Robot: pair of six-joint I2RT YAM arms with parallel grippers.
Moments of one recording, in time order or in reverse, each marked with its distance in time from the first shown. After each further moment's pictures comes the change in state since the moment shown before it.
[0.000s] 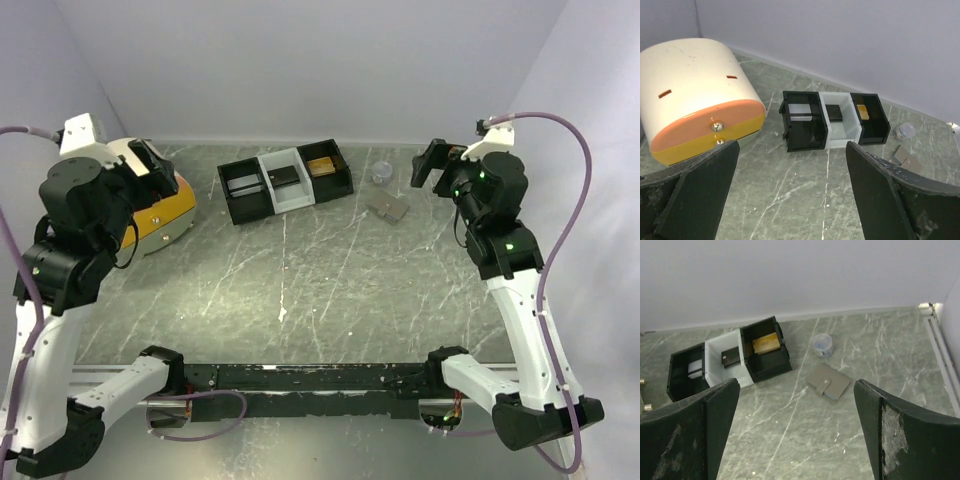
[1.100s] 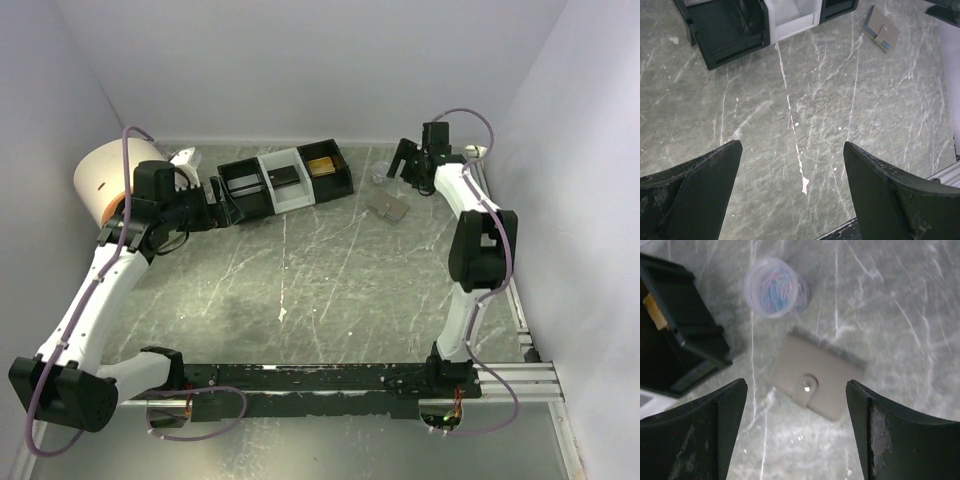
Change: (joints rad) left arm 0.094 0.195 -0.425 0.201 0.675 0.018; right arm -0.175 0.942 0.255 0.008 -0.195 0.192
